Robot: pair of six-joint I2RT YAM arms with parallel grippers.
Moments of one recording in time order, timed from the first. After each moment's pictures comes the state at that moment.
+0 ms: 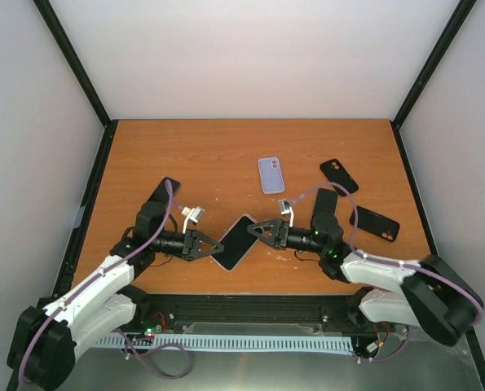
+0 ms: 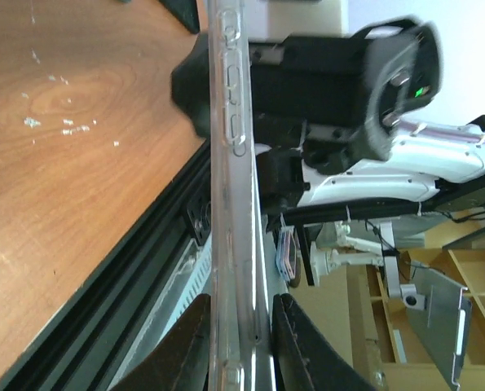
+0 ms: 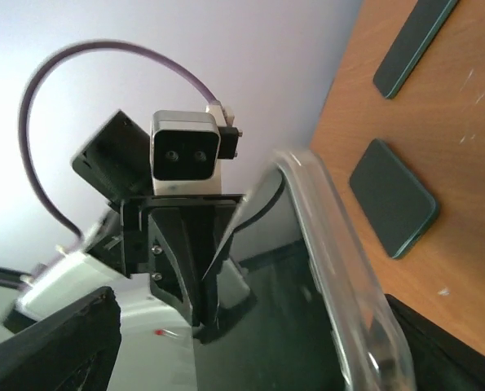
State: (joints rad) left arm -0.42 0.86 0.37 0.02 1.12 -0.86; right arm 0.70 1.26 0.24 1.01 -0.68 1.25
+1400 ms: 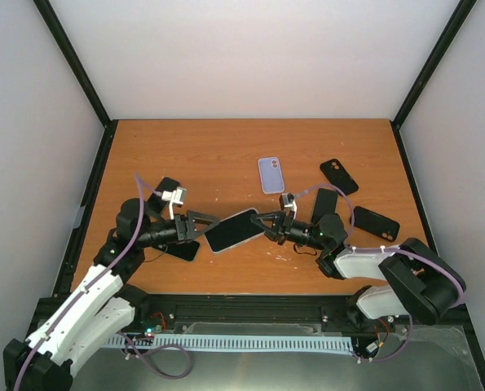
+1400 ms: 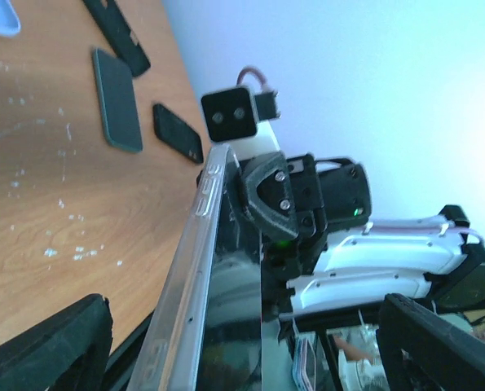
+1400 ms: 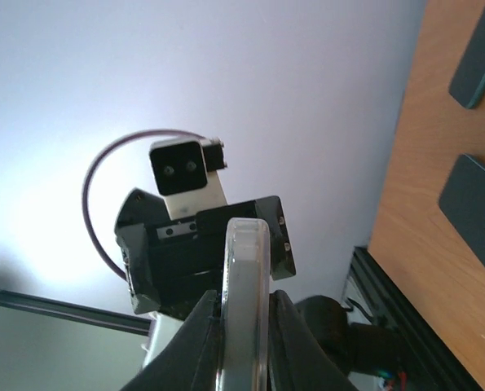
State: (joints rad) left arm -0.41 0.70 0.49 -0.06 0.86 -0.96; right arm 0.66 1.35 0.28 1.23 -0.69 1.53
